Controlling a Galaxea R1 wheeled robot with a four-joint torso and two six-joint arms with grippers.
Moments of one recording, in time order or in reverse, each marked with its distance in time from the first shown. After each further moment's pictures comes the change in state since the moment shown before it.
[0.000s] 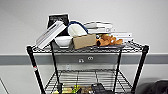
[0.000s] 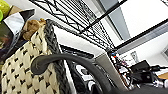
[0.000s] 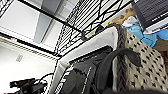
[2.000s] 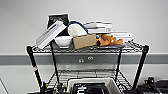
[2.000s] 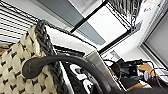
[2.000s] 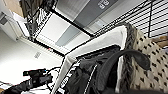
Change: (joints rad) left arm -0.492 -0.209 0.305 -0.307 0.209 -0.007; right arm 0.474 -0.230 0.281 0.279 -0.206 0.010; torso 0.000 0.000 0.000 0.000
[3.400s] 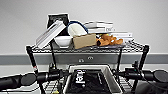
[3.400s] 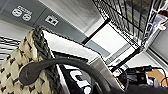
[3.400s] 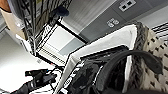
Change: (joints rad) left arm -0.234 0.178 -0.264 -0.040 0.058 -0.083; right arm 0.192 0.219 -0.240 0.095 -0.025 0.007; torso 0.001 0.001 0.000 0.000
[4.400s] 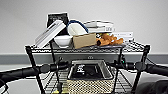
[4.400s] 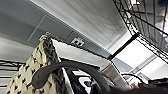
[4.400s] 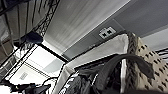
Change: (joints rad) left arm -0.034 0.270 -0.449 0.014 0.020 -0.005; right arm 0.028 0.275 -0.428 0.002 0.005 0.000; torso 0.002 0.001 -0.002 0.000
